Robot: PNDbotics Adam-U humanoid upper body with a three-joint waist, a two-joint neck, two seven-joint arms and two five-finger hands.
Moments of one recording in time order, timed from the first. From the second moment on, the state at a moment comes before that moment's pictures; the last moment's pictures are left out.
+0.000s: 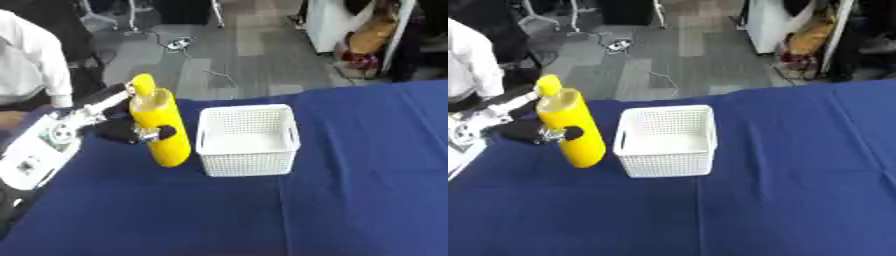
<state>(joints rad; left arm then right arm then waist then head) -0.59 0.83 -0.18 -1.44 -0.05 -0.08 -0.26 -0.53 -0.38 0.06 -1.99 -0.45 -0.69 0.08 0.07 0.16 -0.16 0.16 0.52</state>
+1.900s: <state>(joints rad) -0.78 0.79 -0.22 -1.31 -0.15 -0.27 -0.12 -0.62 -0.33 0.07 -1.99 -0.45 -0.59 0.15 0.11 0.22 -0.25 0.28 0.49</state>
